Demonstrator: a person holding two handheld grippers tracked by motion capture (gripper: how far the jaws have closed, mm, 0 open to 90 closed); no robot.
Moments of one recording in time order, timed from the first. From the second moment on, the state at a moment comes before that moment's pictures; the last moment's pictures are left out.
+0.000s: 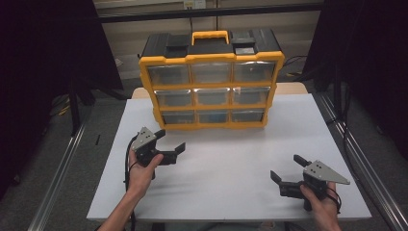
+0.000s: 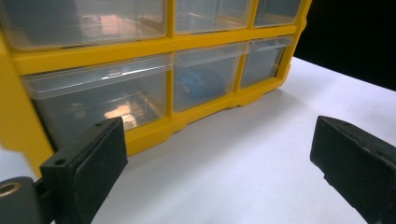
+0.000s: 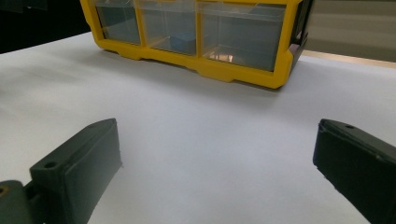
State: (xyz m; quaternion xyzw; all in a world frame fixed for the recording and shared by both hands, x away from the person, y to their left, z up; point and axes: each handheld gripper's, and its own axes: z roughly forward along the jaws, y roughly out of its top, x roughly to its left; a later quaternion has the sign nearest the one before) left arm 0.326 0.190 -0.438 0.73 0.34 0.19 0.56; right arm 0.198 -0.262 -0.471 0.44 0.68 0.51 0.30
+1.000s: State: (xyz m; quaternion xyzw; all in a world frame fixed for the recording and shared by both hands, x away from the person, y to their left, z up) left arm 0.275 0.241 -0.447 0.70 0.37 0.24 0.56; right arm 0.195 -0.263 -0.470 0.44 0.68 0.51 0.30
